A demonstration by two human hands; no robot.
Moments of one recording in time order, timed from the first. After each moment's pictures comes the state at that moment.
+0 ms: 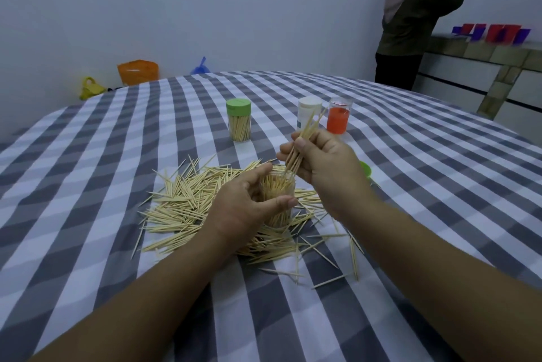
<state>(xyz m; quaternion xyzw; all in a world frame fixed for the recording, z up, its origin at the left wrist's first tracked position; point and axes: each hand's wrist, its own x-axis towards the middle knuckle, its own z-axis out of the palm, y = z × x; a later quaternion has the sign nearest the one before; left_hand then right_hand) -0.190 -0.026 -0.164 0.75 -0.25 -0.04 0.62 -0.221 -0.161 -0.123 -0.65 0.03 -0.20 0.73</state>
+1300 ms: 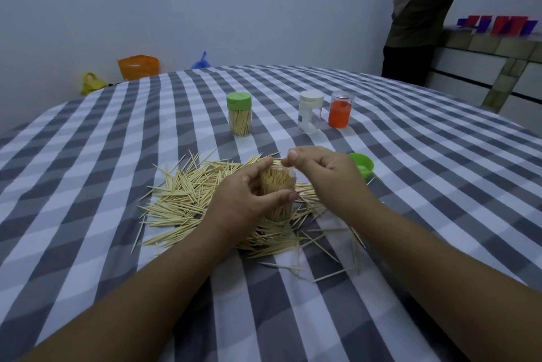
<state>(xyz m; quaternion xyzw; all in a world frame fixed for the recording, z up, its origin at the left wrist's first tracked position) -0.191 -0.027 -0.161 0.78 -0.25 -0.02 0.58 -0.232 -0.173 -0.139 -0.83 -0.01 -0.21 0.51</state>
